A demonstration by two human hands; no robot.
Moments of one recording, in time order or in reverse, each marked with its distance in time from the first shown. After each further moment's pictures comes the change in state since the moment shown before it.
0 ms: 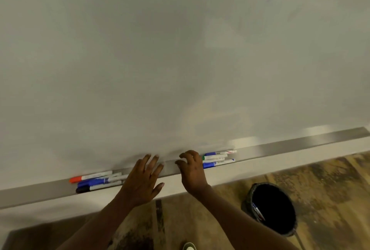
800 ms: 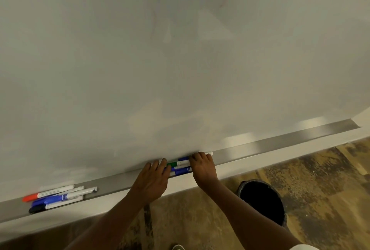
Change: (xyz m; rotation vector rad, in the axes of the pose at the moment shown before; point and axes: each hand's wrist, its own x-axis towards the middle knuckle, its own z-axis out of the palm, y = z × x) left_hand 0.114 0.094 0.047 0.171 -0.095 0.012; right_hand -0.011 0.150 -0.038 -0.312 -0.314 0.108
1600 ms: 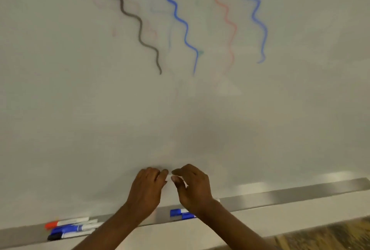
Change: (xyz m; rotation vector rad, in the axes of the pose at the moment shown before) left_hand -0.005 -0.029 -0.152 -0.099 0.741 -0.141; right_hand 0.016 -0.076 -0.190 0.633 0.623 -0.327
